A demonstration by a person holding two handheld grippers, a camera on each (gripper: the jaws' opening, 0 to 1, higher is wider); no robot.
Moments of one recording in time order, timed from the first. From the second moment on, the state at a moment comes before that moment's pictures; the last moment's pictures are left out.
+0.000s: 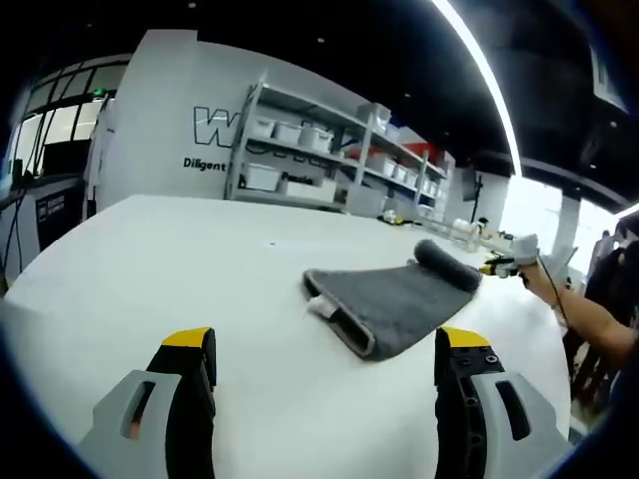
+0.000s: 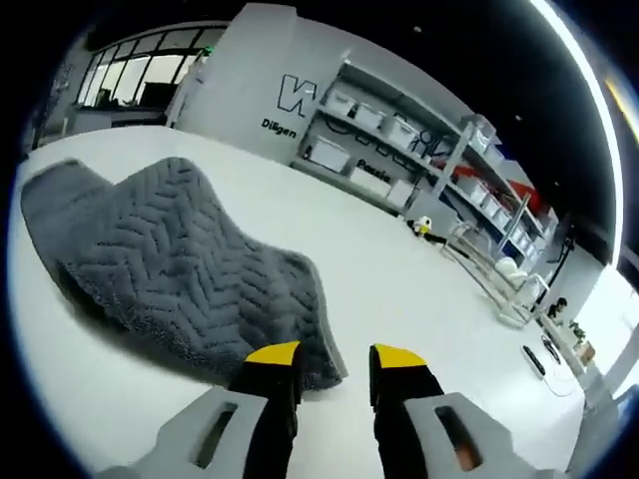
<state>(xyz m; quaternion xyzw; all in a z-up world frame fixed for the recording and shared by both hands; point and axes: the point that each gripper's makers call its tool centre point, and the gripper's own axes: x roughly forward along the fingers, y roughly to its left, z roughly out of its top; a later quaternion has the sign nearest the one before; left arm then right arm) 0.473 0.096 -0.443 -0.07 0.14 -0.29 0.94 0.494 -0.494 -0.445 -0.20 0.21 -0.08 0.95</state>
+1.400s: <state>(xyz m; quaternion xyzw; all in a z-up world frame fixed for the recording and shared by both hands) 0.474 0.096 -0.440 -0.04 0.14 -0.29 0.95 0.487 -0.259 -0.410 -0.14 0.14 0.15 0.97</state>
